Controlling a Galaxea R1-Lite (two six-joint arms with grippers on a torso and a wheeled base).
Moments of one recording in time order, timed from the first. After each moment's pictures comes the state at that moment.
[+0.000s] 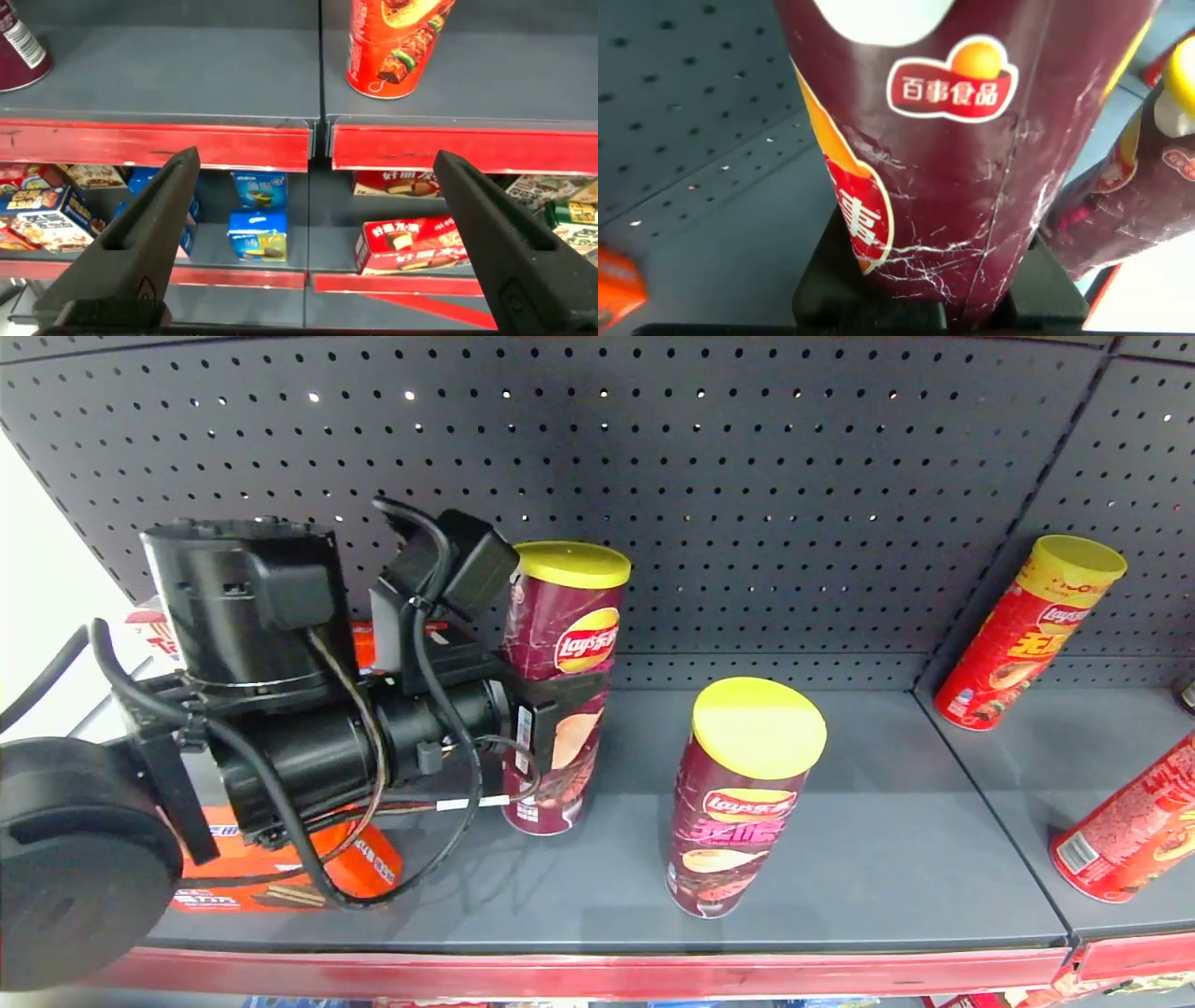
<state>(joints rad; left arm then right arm) -0.61 1.61 -0.93 -0.56 -0.15 0.09 0.00 0.00 0.00 0.01 0.03 -0.01</state>
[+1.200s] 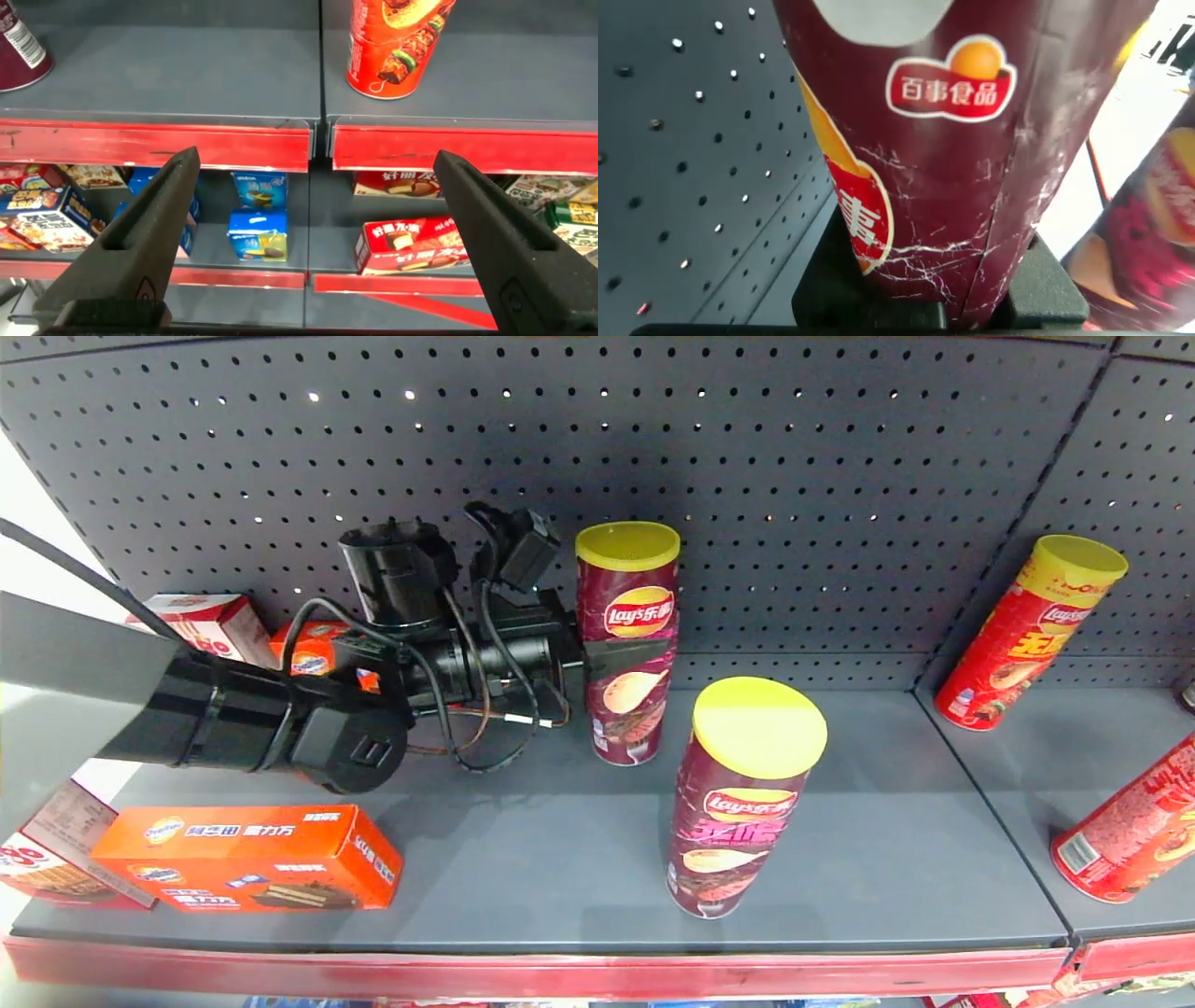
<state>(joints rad) -0.43 2.02 -1.26 -0.83 -0.85 0.09 0.00 0.00 0.00 0.01 0.03 -0.01</state>
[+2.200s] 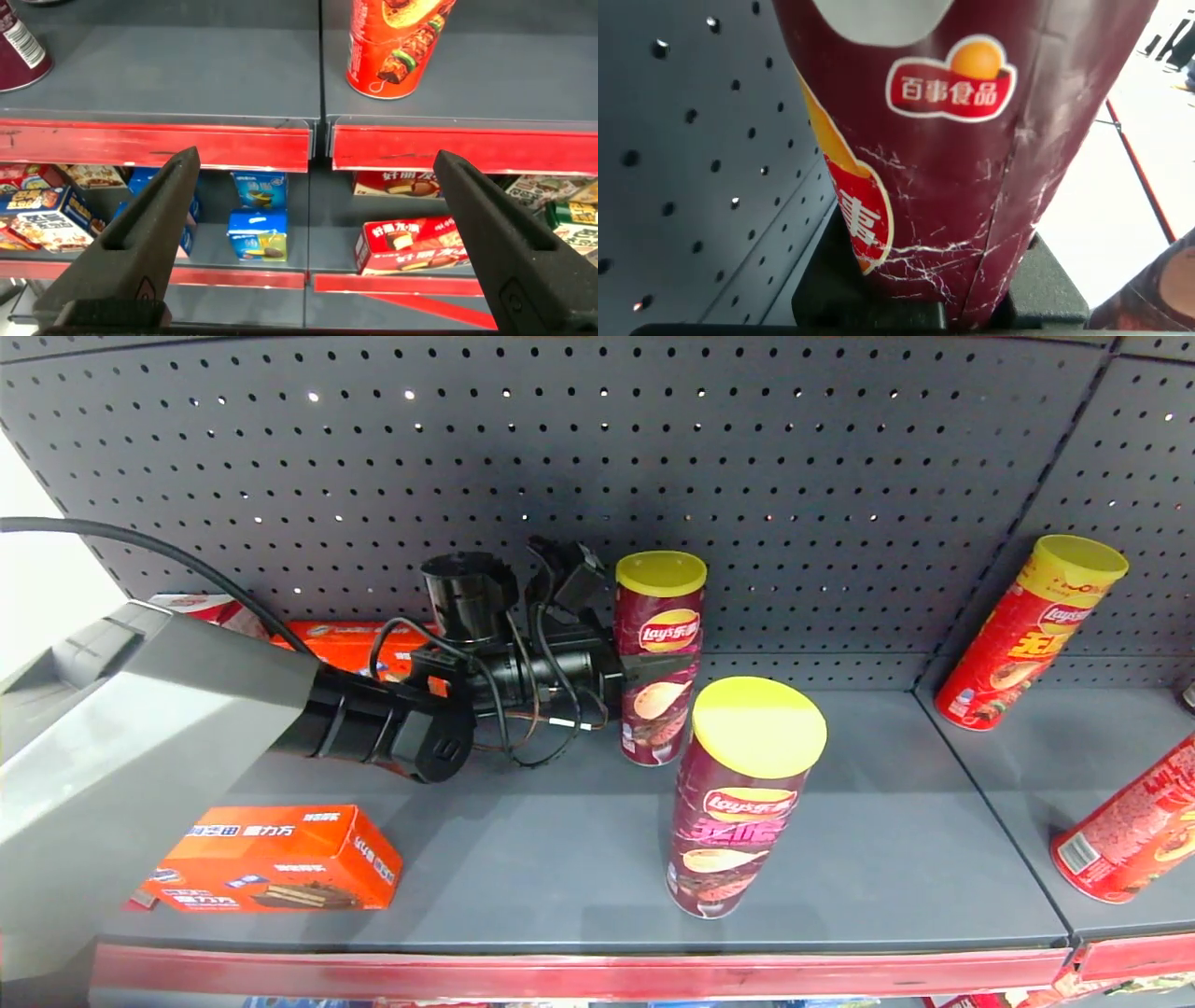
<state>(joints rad) -0.44 2.19 -1.44 -0.82 -0.85 0.09 0.00 0.00 0.00 0.01 0.03 -0.01</state>
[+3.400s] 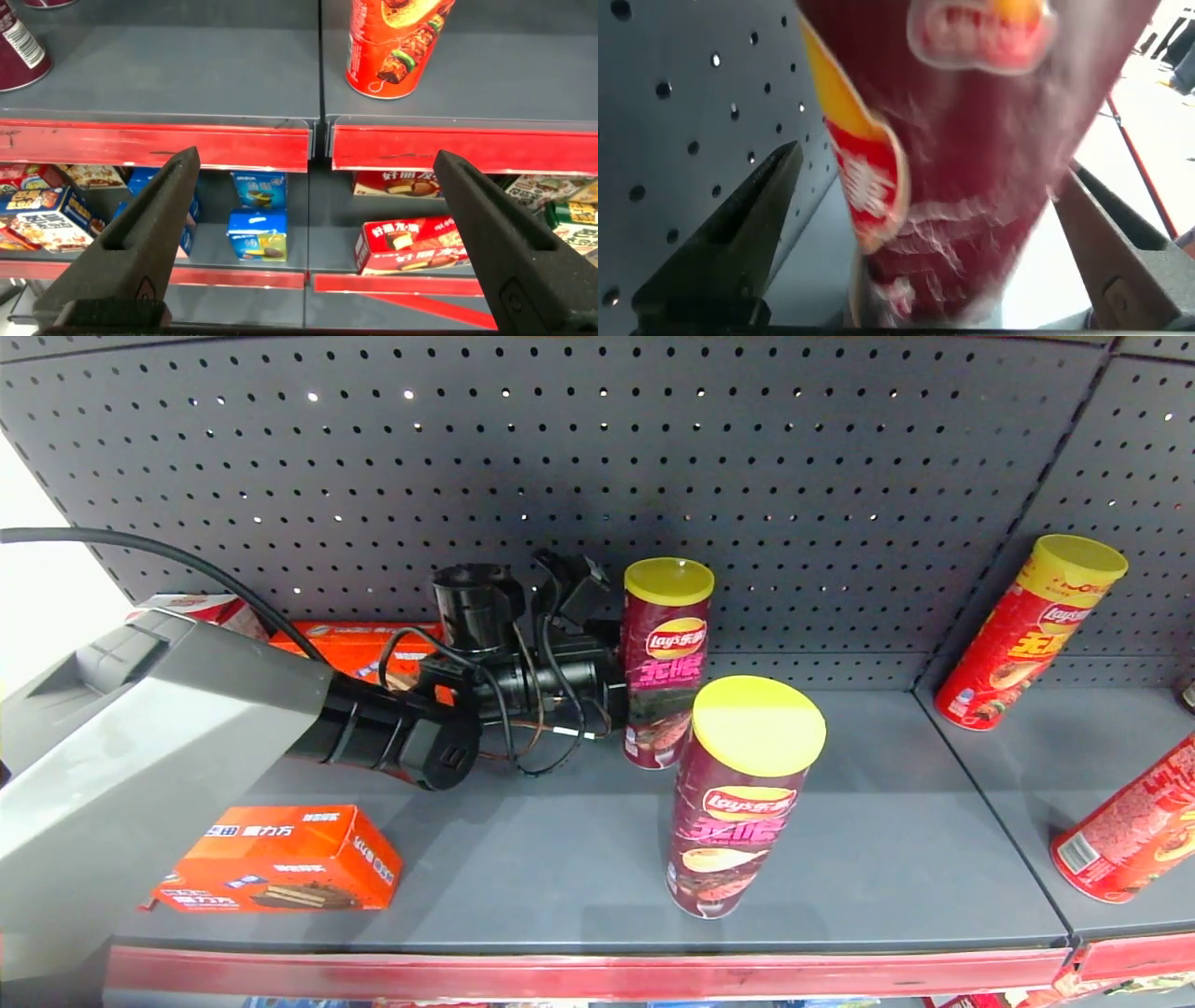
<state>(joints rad) -0.45 2.21 -1.42 -0.83 -0.85 0.09 0.00 0.00 0.00 0.01 0.03 -0.01</state>
